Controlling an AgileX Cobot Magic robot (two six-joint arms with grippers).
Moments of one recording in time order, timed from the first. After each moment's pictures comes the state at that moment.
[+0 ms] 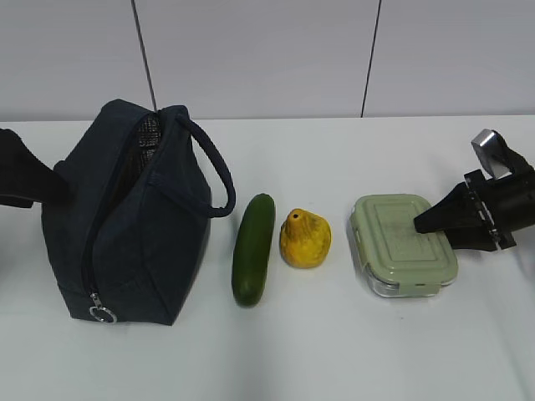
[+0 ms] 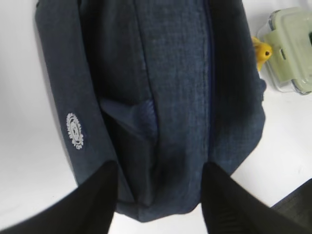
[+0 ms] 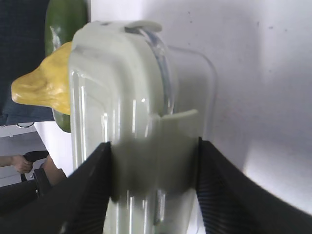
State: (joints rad) left arm 0.02 1.34 -0.92 -0.67 0.93 0.57; right arm -0.35 2.19 -1.27 1.07 1.21 -1.03
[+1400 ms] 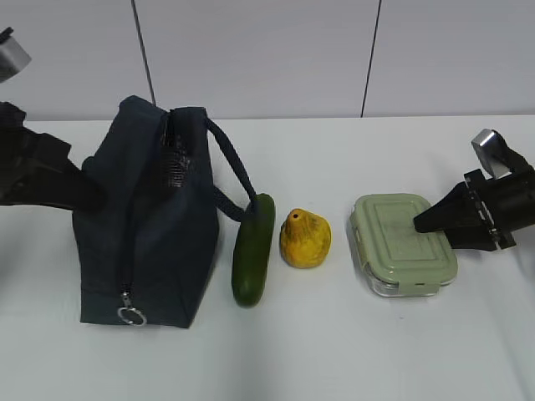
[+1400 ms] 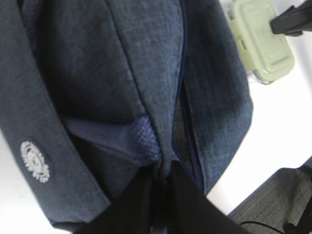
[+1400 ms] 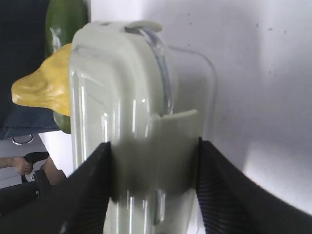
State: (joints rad) left arm -0.11 1.38 -0.92 -0.75 0.89 0.59; right arm -0.35 2.19 -1.27 1.07 1.21 -1.03
